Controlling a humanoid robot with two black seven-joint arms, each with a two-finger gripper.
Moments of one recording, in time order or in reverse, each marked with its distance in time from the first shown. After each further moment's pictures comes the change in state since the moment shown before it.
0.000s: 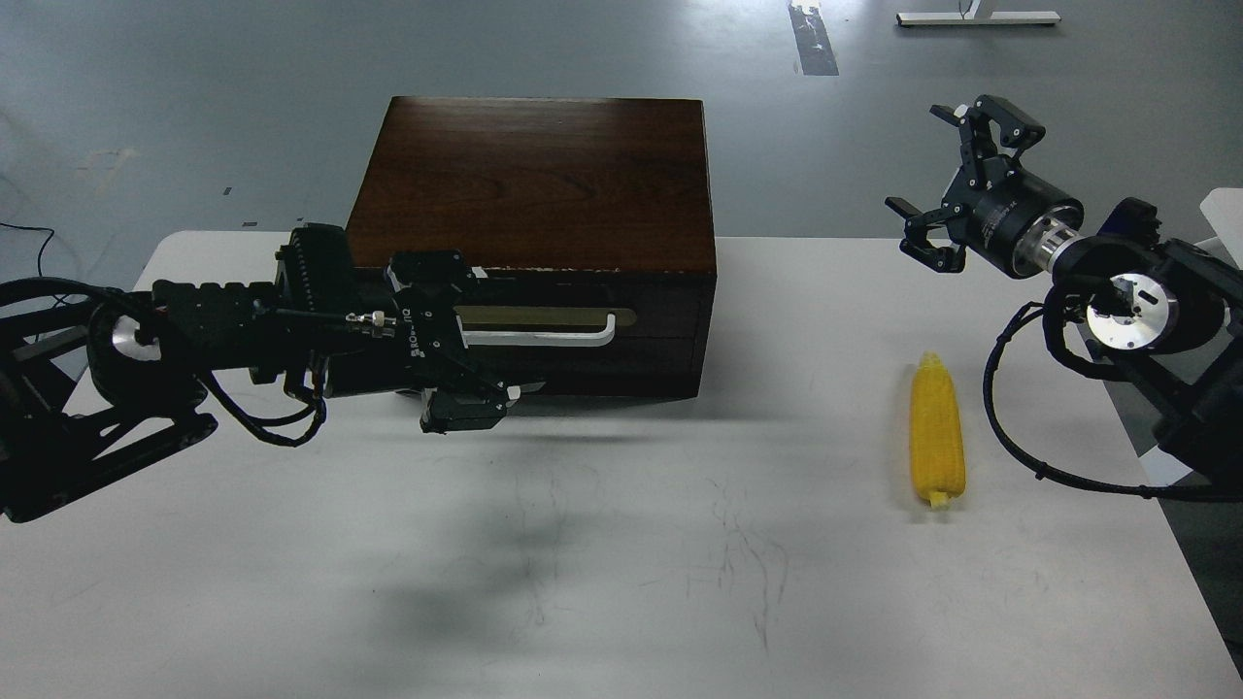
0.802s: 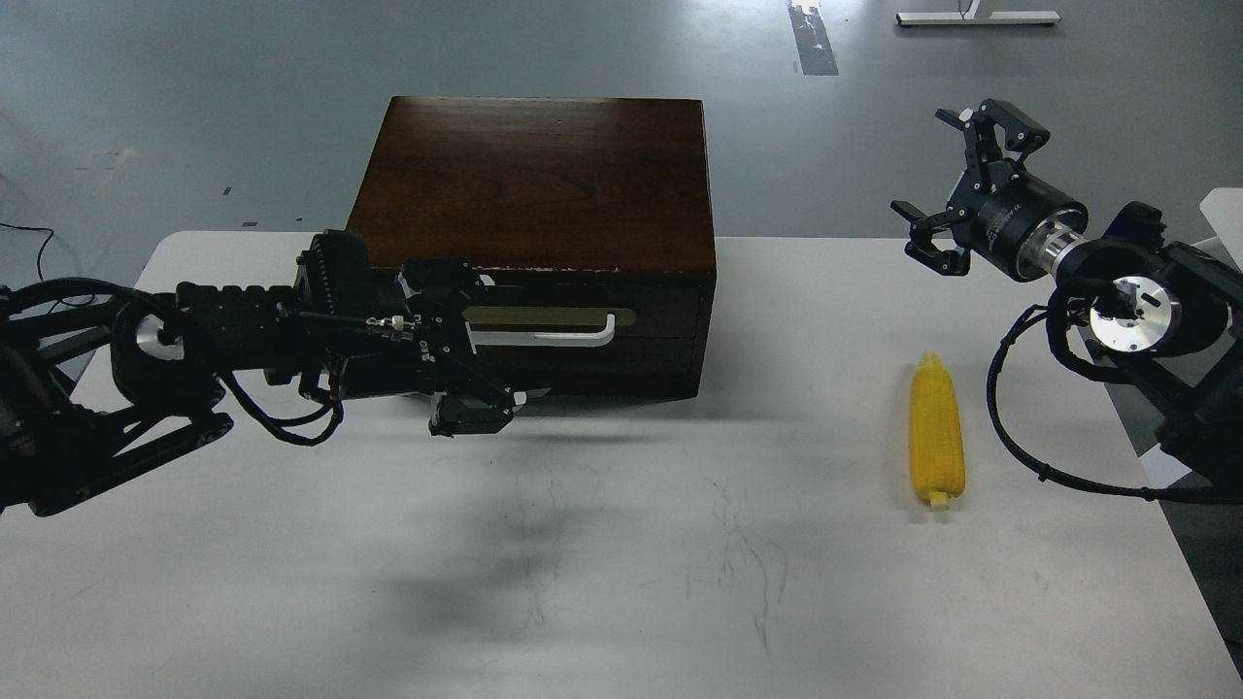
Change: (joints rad) left arm -0.017 -0.037 0.037 0.047 0.000 -0.002 -0.002; right arm -0.004 -0.001 -0.002 -0.014 0.001 0.002 0.000
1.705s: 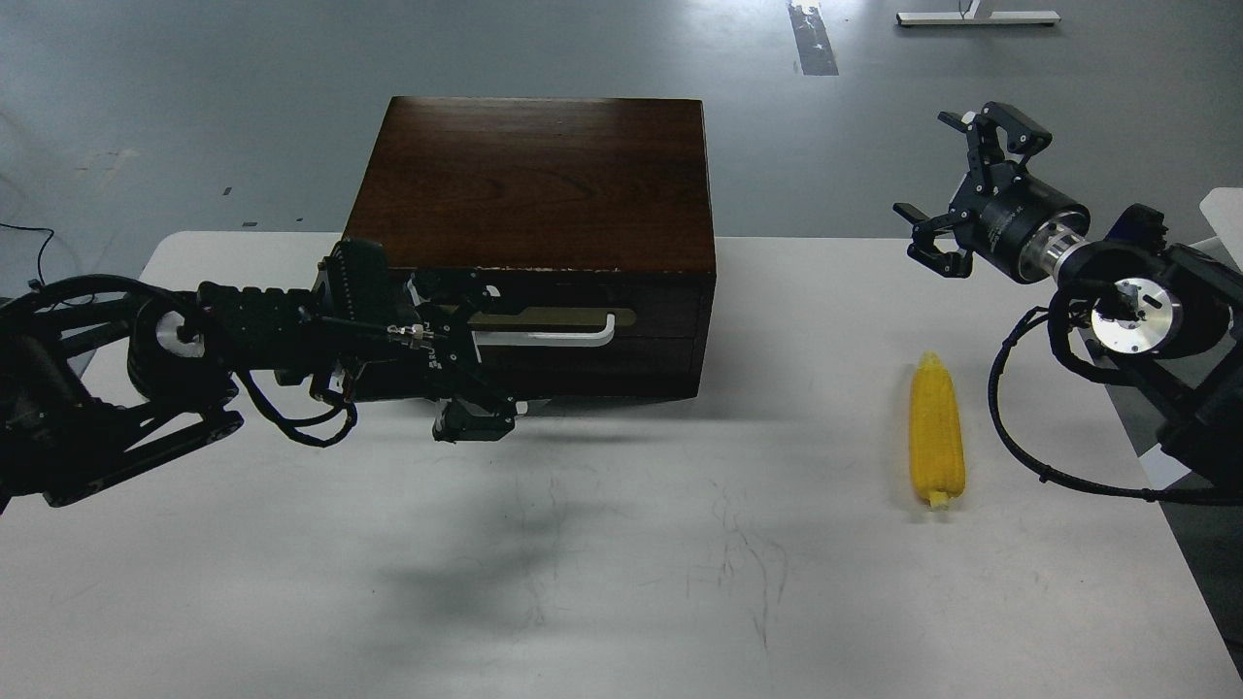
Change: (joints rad) left arm -0.050 -0.028 0.077 0.038 0.000 -0.008 -0.001; right arm -0.002 0.001 0.000 -0.007 0.001 0.002 0.000
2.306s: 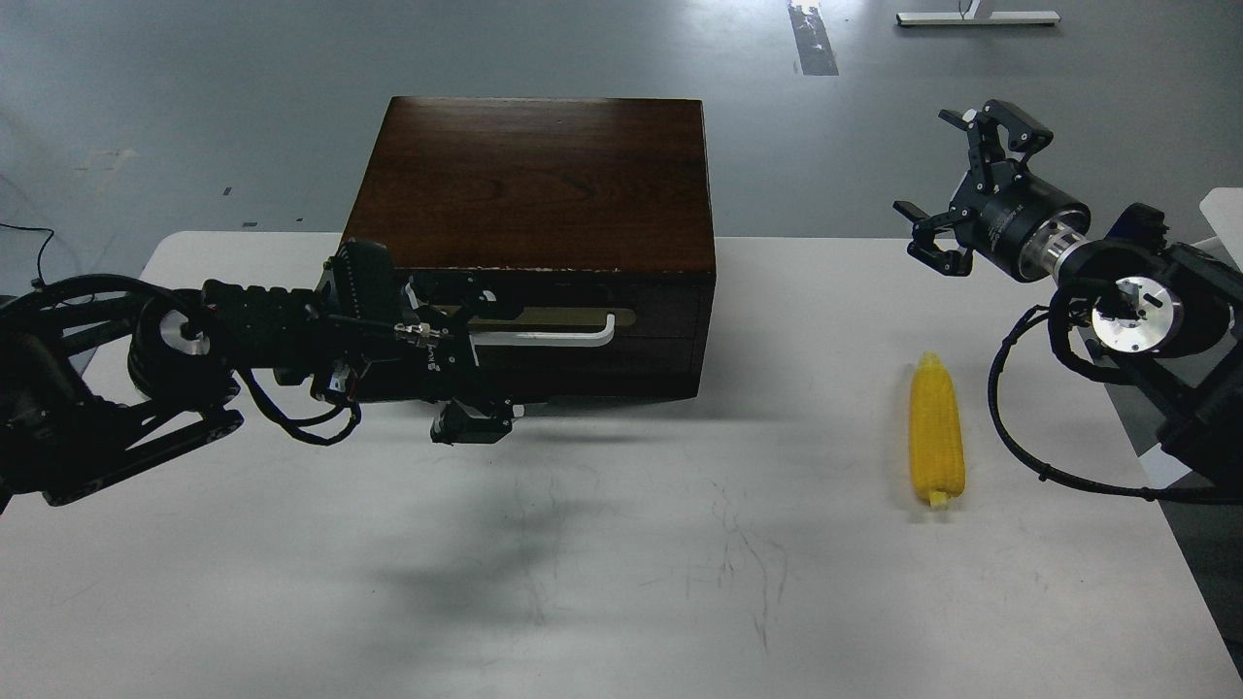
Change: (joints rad) left arm -0.006 -0.007 0.002 0.001 0.000 -0.053 0.001; right arm 0.000 0.000 0.006 0.001 0.001 0.000 0.000
